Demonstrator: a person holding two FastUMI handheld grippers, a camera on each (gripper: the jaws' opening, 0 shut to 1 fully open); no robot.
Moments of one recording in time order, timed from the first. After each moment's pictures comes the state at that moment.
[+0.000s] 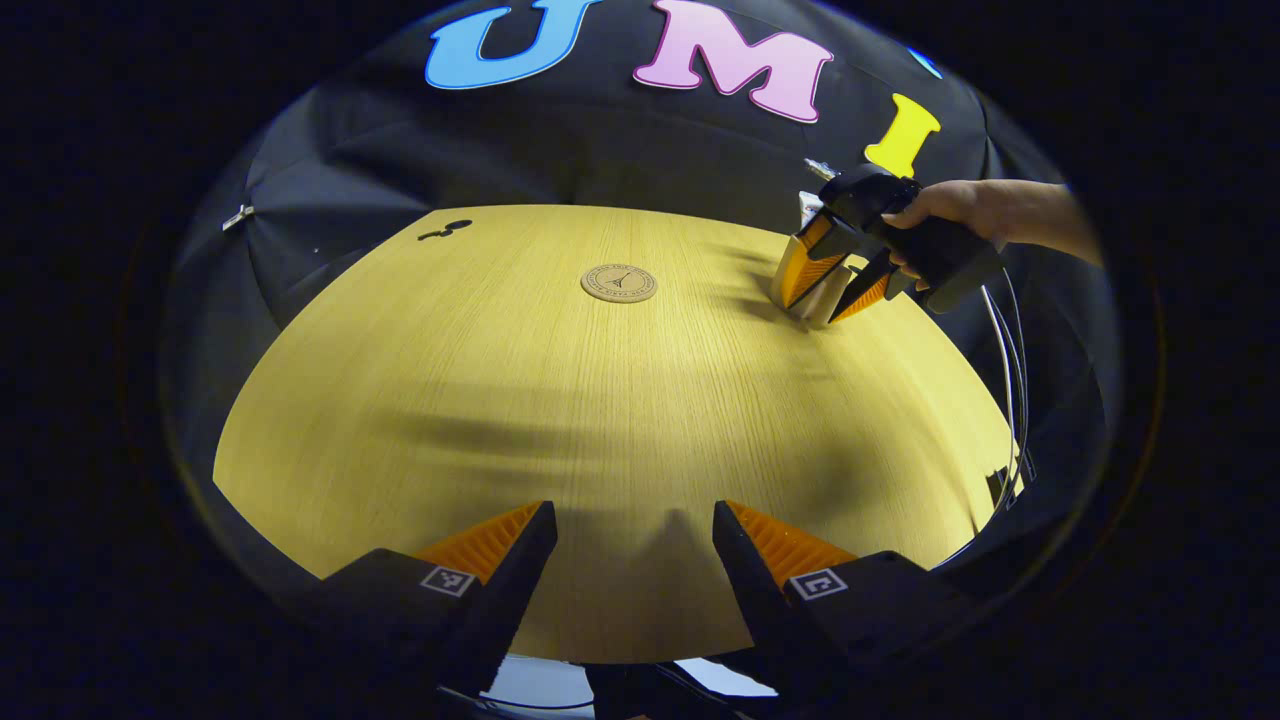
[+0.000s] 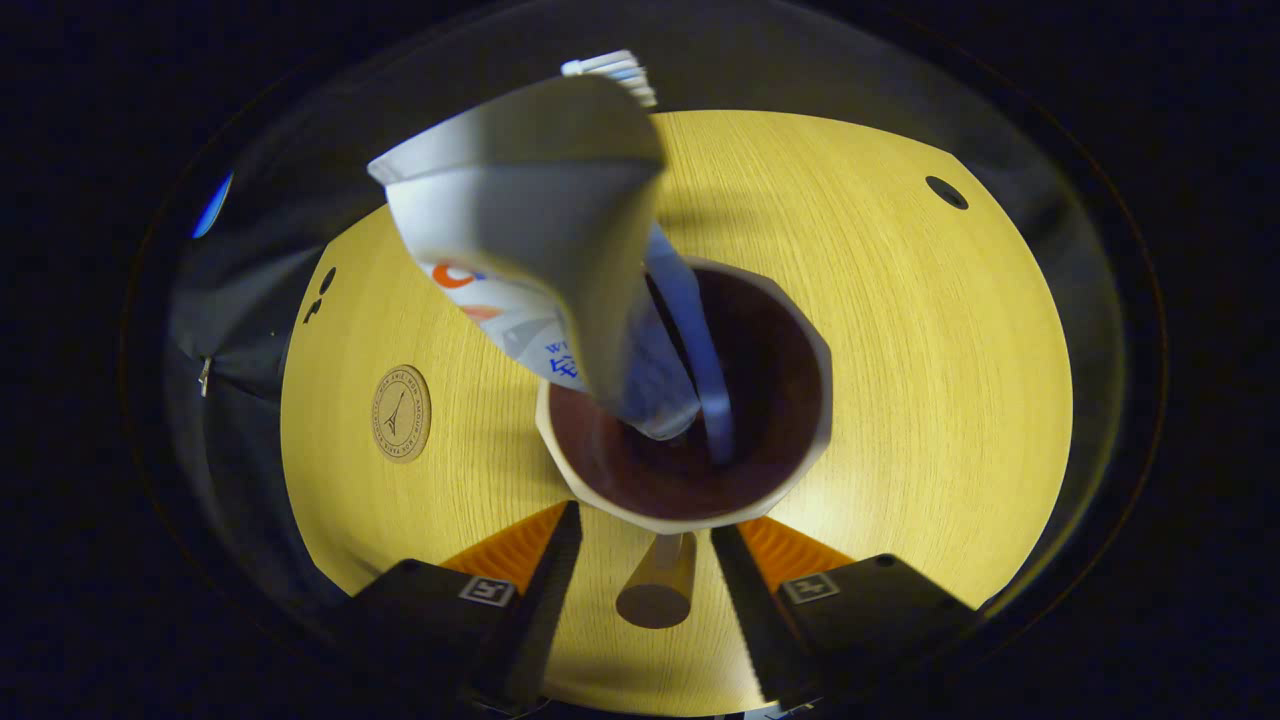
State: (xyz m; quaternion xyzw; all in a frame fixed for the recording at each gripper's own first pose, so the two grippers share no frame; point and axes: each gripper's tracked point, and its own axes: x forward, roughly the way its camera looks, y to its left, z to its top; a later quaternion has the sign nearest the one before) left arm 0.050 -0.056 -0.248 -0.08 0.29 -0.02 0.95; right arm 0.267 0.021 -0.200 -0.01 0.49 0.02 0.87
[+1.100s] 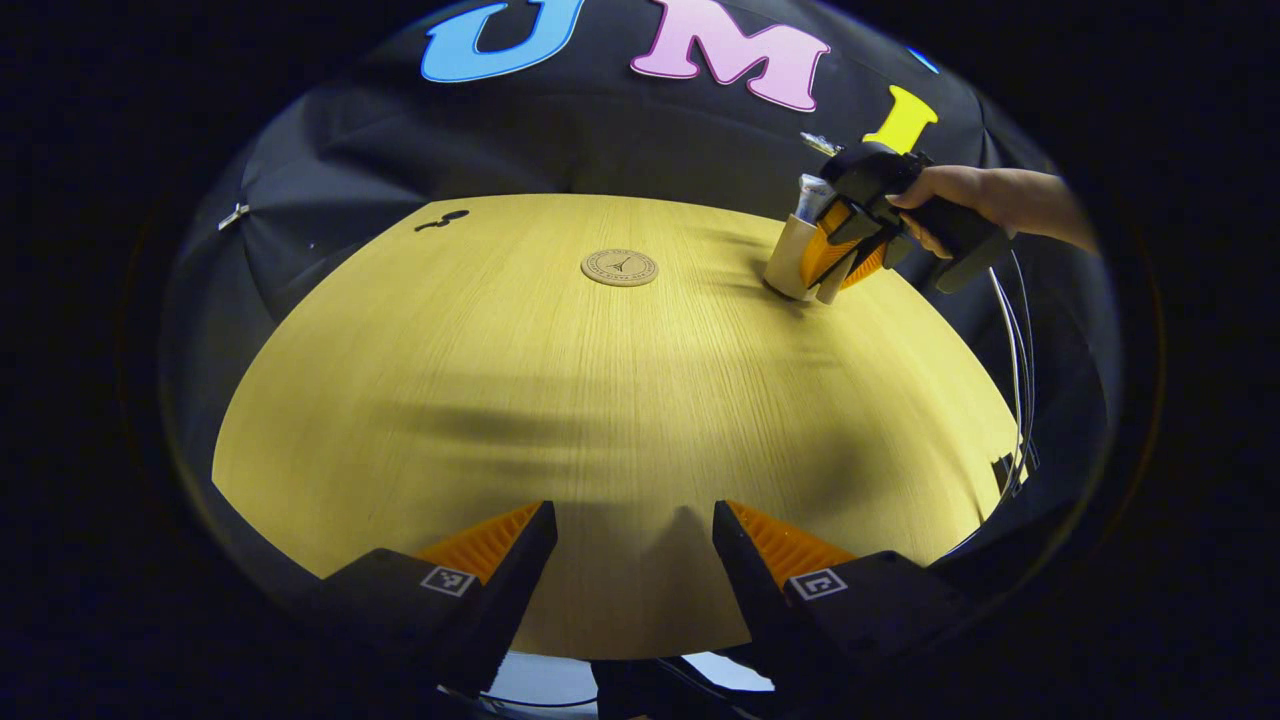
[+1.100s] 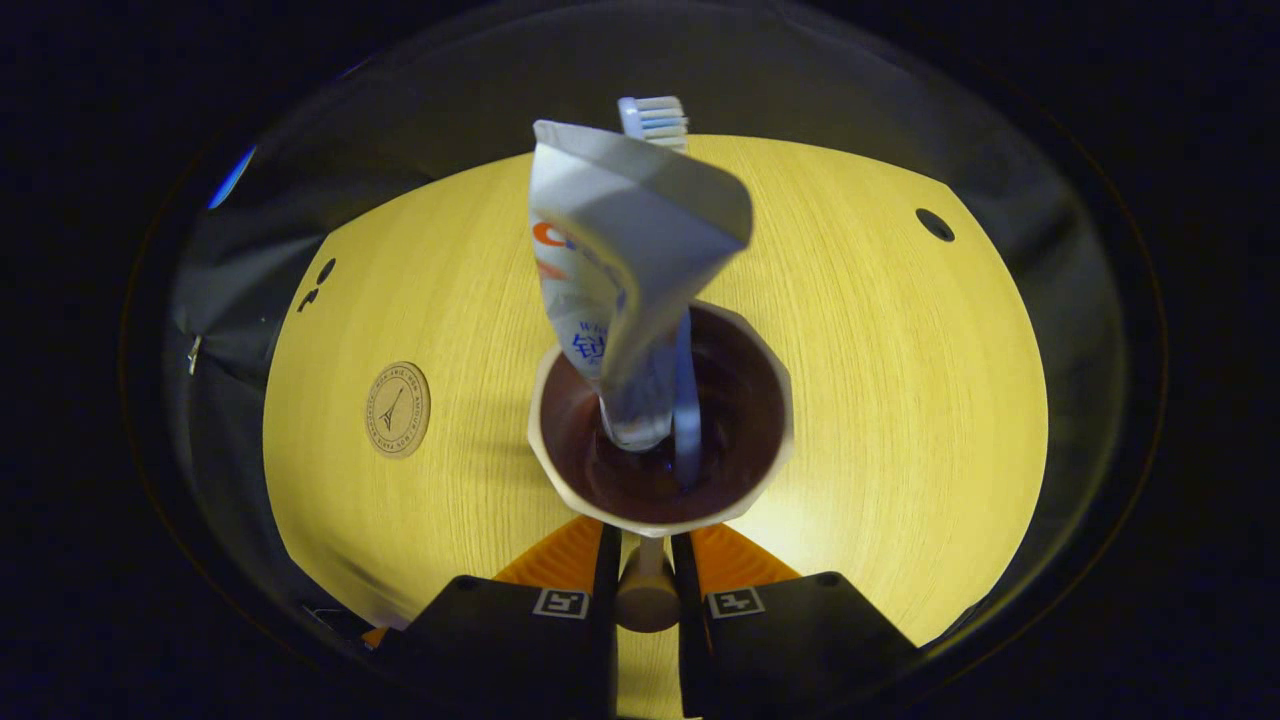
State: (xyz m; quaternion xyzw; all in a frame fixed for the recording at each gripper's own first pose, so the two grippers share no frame) left arm 0.045 -0.051 -0.261 -0.08 0.30 -0.02 0.95; right arm 0.263 0.033 -0.185 -0.05 0.46 0.02 0.88
